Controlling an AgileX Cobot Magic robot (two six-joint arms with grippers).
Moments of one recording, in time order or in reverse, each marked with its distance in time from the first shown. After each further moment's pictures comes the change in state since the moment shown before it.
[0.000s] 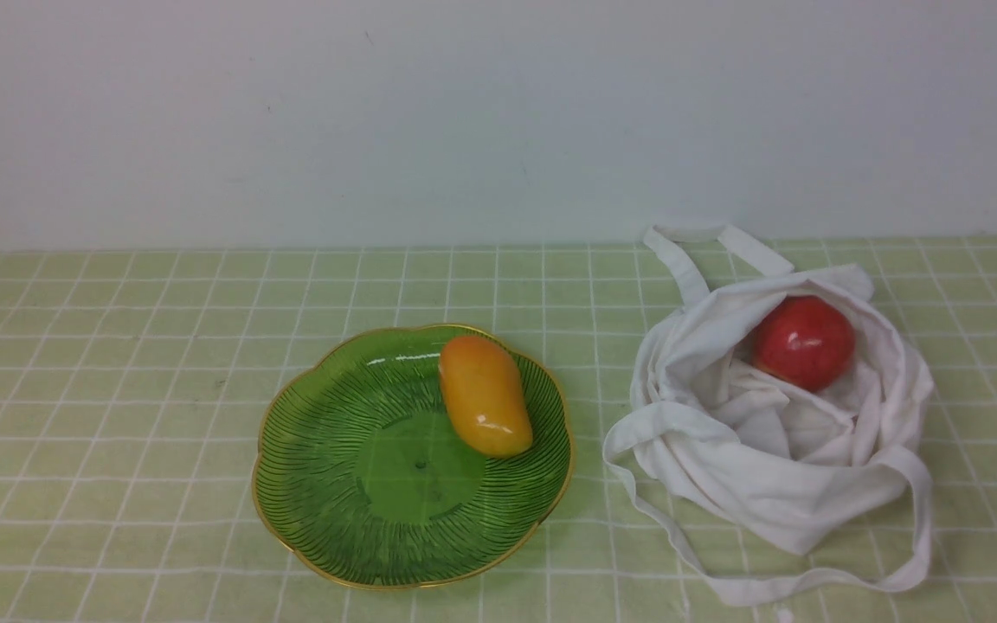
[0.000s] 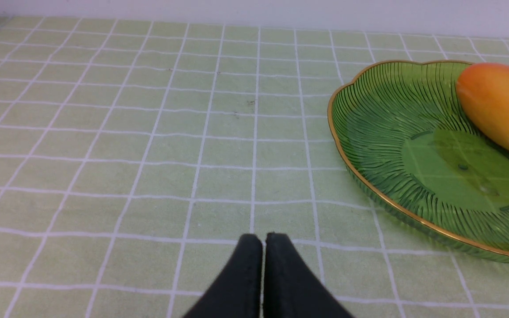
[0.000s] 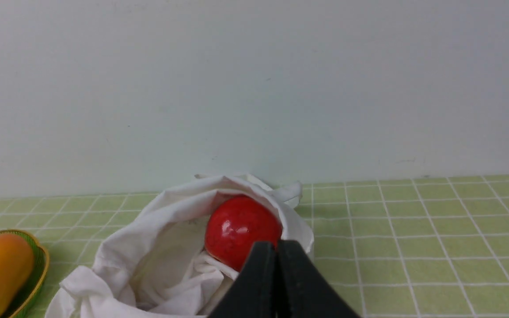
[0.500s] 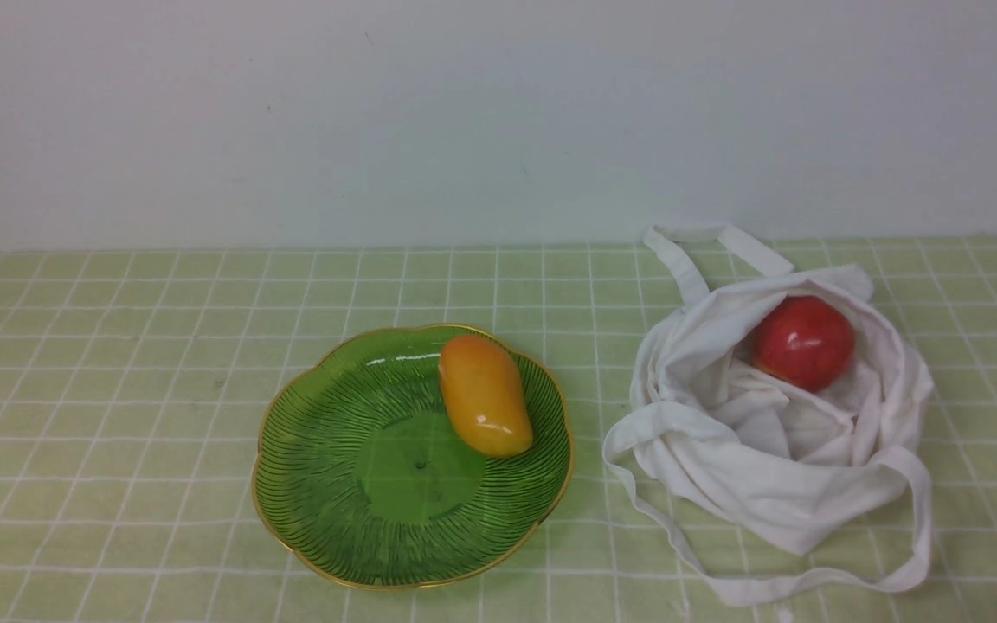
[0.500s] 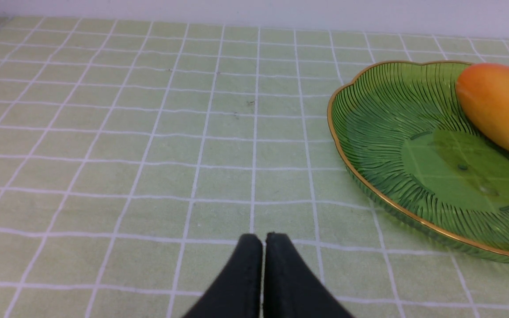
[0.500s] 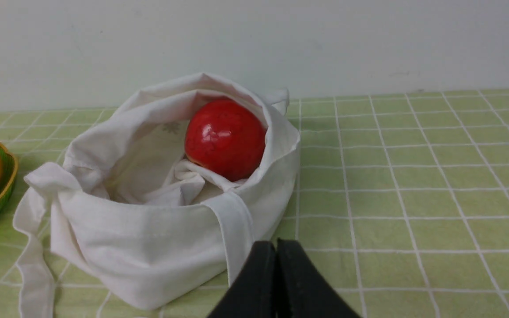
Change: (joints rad) right arm -0.006 -0.066 0.099 0.004 0.120 -0.023; left arm 0.000 0.000 0.000 0.000 0.000 0.000
